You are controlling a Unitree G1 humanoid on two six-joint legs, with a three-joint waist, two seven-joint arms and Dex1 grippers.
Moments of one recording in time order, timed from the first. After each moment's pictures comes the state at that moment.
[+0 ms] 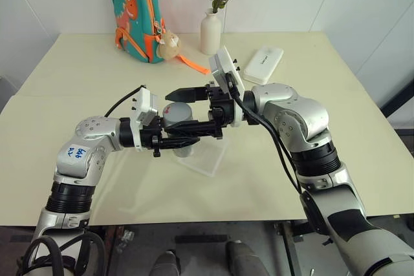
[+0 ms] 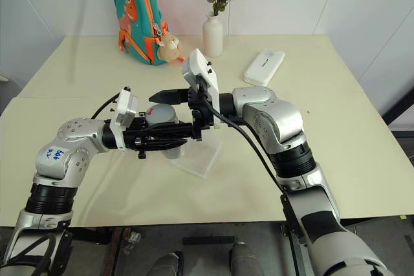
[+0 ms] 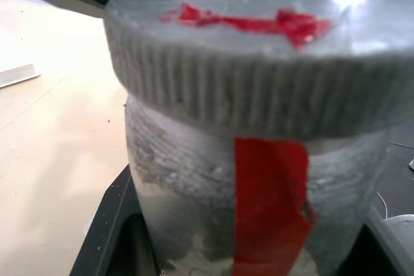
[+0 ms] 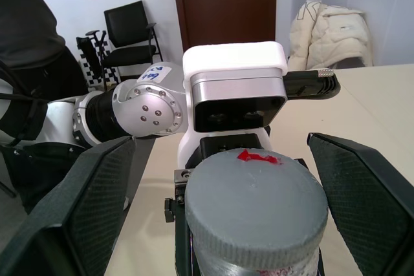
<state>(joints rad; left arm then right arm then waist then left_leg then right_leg) -0.63 0.61 0.02 -0.04 -0.51 0.49 -1.14 -1.04 -0.28 0.19 0.05 0.55 0.70 1.11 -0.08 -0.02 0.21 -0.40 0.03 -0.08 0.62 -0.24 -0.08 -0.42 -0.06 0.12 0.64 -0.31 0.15</state>
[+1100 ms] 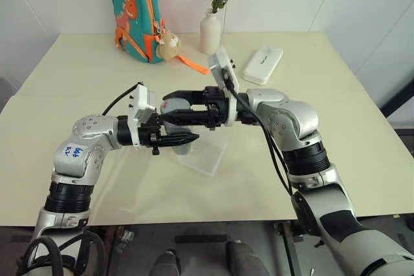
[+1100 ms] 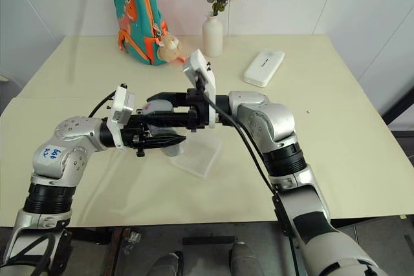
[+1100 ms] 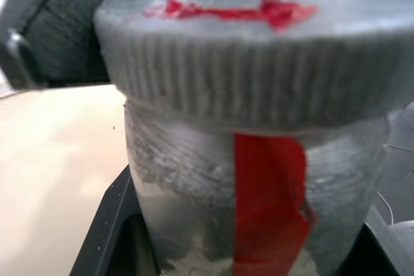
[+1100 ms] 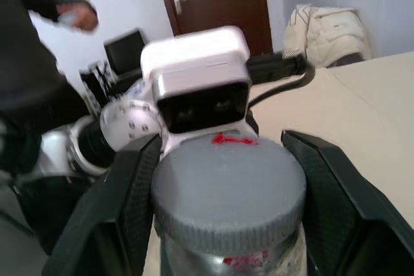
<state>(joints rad) -0.63 0.61 0.03 -0.05 -0.52 0.50 -1.14 -1.07 -0.18 0.05 0.15 0.66 0.80 1.03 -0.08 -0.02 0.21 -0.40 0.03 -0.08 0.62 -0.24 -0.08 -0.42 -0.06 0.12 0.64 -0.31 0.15</state>
